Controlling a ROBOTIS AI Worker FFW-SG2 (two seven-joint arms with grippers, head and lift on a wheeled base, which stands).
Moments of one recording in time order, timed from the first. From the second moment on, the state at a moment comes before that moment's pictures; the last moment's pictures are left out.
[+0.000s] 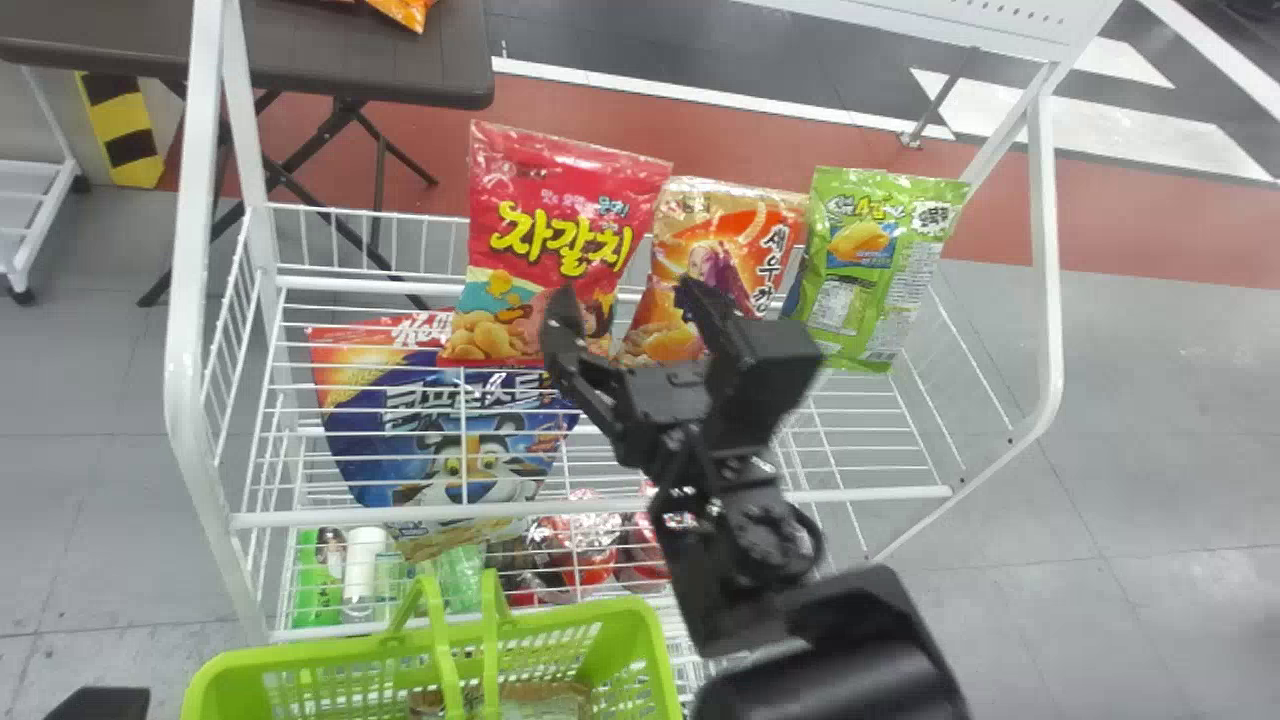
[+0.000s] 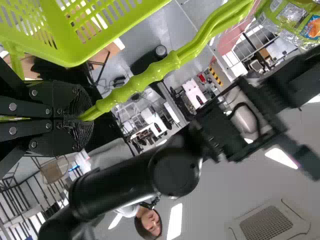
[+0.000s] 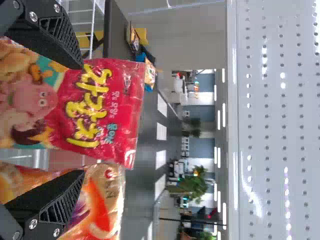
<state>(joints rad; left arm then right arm) 0.66 0.16 -0.11 -2.20 0.23 0.93 -1.33 0.33 -0.01 0.16 -2.04 0.07 0.17 -0.03</state>
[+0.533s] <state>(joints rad) 0.65 0.16 -0.10 -2.18 0.22 0.94 -1.33 0.07 0.00 0.15 -1.66 0.07 0.15 0.04</state>
